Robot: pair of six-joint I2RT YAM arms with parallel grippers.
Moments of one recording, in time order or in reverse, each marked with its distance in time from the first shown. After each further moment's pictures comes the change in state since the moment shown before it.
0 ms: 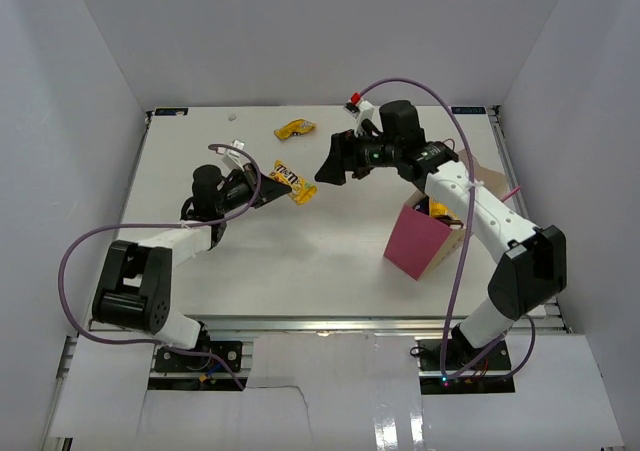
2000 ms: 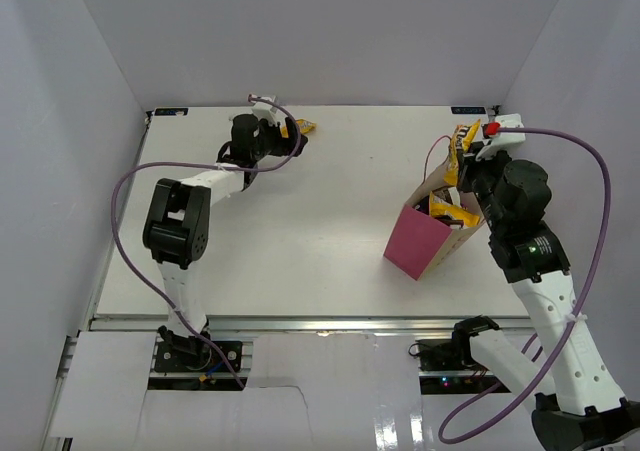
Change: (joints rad) left arm -0.080 0.438 0.612 -0.204 -0.406 0.583; right arm -0.259 -0.743 -0.406 0.089 0.683 -0.272
